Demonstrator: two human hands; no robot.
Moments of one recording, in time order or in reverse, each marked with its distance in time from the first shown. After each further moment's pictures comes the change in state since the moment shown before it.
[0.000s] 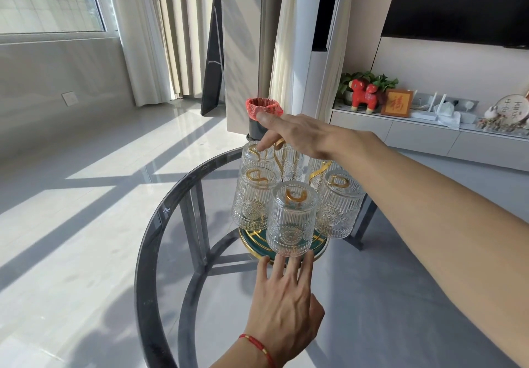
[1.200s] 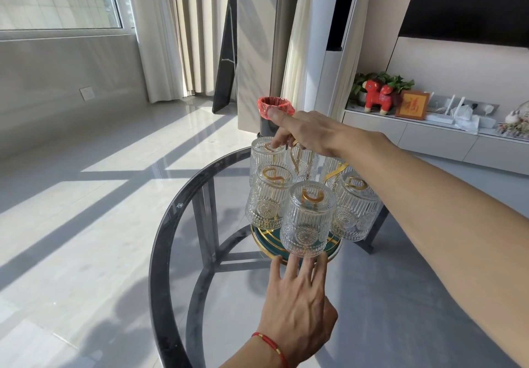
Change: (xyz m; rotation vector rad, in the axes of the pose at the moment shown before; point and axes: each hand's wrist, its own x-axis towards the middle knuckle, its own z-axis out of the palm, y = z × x) left_hand 0.000 0.000 -0.003 0.025 0.003 0.010; right_hand 0.015 -0.006 0.006 0.000 0.067 0.040
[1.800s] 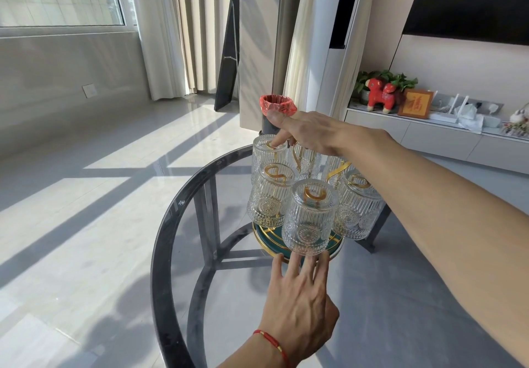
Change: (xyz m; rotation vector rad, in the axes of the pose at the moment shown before) left_hand -0.001 0.001 0.002 0.004 0.009 -0.004; right_hand 0.000 0.000 0.003 -0.065 -0.045 -0.003
